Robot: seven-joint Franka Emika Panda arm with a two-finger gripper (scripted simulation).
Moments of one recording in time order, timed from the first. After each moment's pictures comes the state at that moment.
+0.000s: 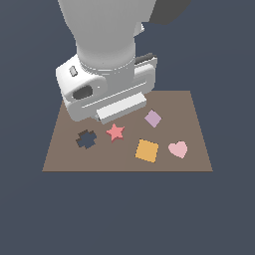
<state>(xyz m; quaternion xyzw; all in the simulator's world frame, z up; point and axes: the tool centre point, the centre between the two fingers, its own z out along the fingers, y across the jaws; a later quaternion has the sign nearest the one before) 0.009 -0.033 0.120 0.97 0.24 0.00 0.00</state>
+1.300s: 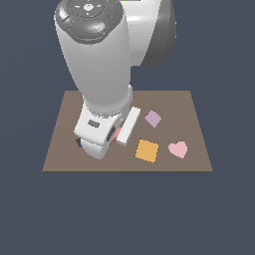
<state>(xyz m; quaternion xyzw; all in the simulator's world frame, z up) 0.037 -0.039 0.053 0.83 0.55 0.00 0.00</state>
